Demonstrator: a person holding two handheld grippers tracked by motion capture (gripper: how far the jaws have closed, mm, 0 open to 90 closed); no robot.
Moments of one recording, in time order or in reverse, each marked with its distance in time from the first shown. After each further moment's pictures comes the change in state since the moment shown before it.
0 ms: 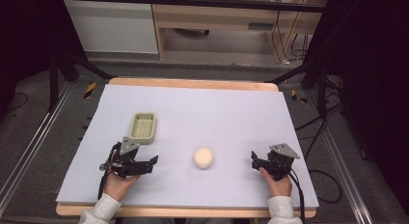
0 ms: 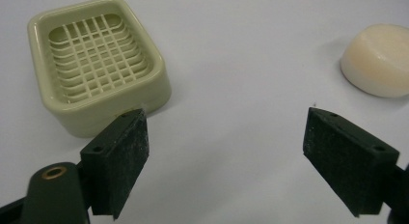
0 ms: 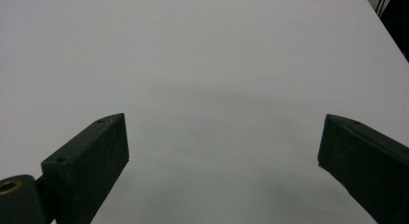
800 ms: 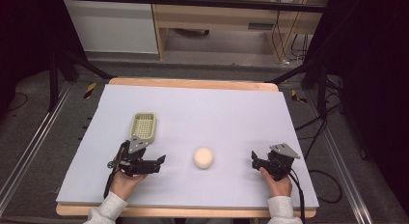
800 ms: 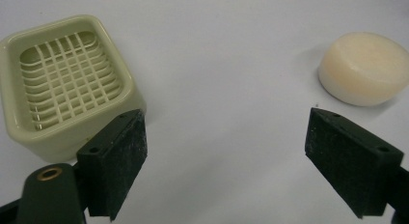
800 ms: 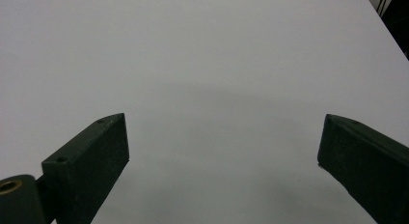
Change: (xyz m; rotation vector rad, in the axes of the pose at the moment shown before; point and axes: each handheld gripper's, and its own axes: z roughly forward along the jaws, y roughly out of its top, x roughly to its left) left arm -0.017 0.013 0.005 0.006 -0.019 0.039; right arm -0.001 0.000 0.000 0.000 0.003 0.002
